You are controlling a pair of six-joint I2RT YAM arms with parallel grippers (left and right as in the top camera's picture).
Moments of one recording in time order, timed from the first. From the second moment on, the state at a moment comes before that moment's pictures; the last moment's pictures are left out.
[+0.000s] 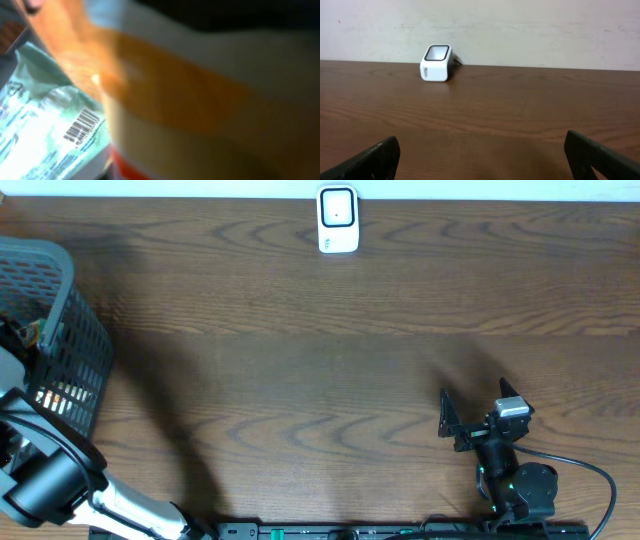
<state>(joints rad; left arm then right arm) 0.78 1.92 1.35 -0.62 -0.09 0.09 0.08 0.01 0.01 -0.06 -0.11 0.03</state>
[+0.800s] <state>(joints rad) 0.72 1.22 1.35 -0.52 -0.07 -0.22 0.08 0.01 0.01 -0.06 -0.11 0.03</state>
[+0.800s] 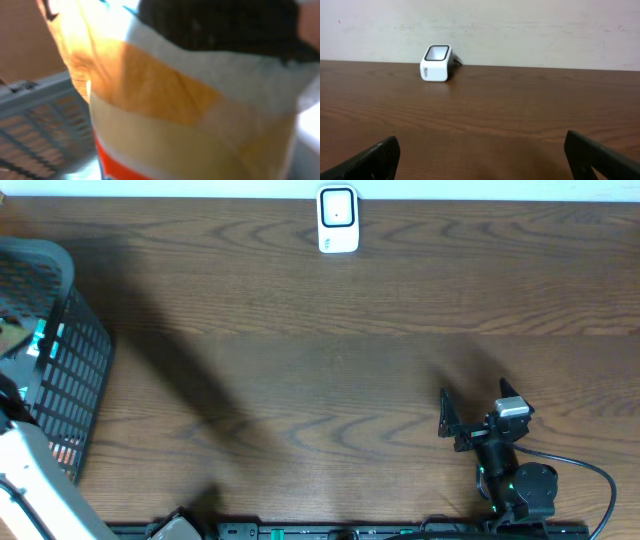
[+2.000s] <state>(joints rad) -0.35 1.60 1.35 -0.57 0.25 -0.51 0.08 0.01 0.01 -0.06 -0.11 0.03</state>
